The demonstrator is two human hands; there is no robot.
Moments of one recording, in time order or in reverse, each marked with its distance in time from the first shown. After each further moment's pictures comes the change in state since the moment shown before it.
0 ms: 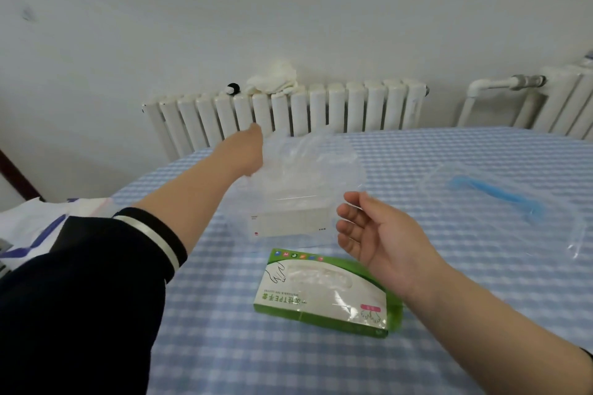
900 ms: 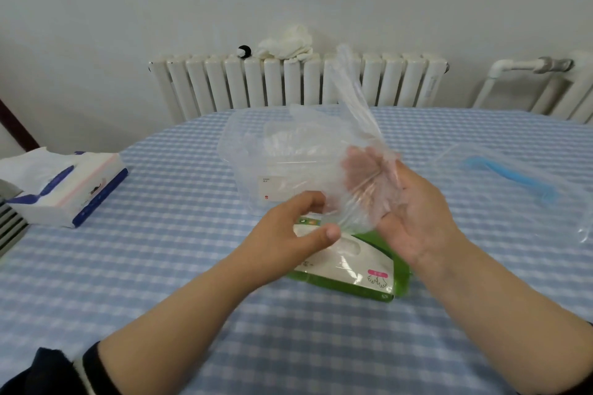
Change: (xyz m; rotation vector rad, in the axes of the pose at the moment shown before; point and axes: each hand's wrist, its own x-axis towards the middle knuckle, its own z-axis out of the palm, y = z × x) left_hand -0.167 0.009 0.085 -0.909 -0.098 0.301; right_hand -0.002 0.005 -0.001 0.054 -0.038 -0.147
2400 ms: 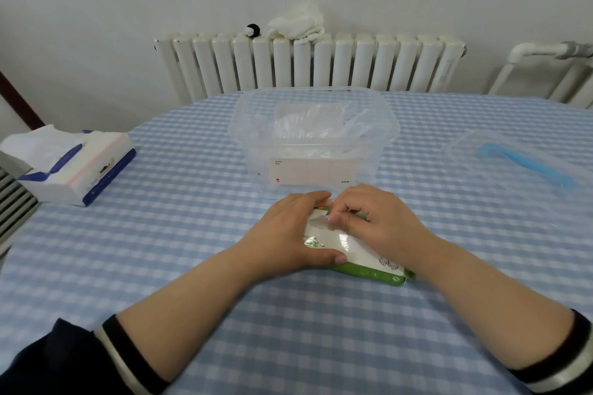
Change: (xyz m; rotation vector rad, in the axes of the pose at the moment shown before) left_hand 0.001 -0.041 0.003 0.439 -0.102 -0.011; right_hand 0.016 0.042 -0.033 -1.500 -0.451 -0.423
